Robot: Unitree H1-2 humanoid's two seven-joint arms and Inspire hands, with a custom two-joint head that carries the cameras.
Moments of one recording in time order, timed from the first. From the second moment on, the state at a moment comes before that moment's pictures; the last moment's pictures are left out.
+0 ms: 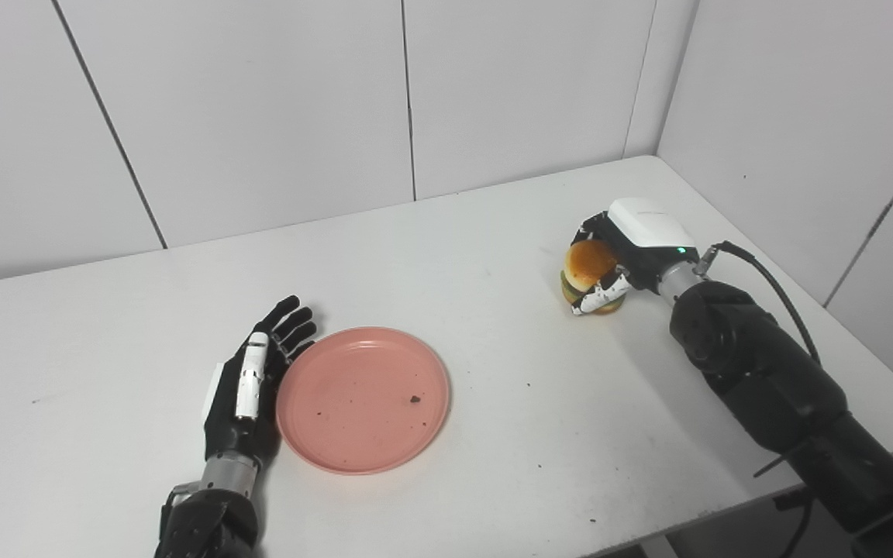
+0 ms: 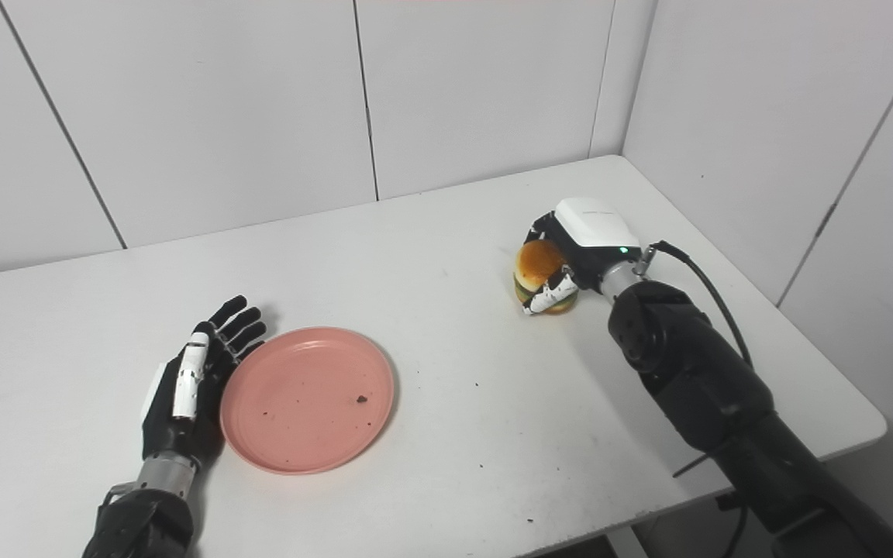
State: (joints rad) left arm -0.31 -0.07 -0.03 0.29 -0.19 0.02 -0.17; right arm -0.43 -0.60 0.17 0.11 -0.68 0.22 0.12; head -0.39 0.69
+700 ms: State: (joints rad) left arm -0.30 -0.10 -0.05 0.29 -0.17 0.01 -0.17; right arm -0.46 -0.48 0.18 -0.16 -0.64 0.29 0.31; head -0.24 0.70
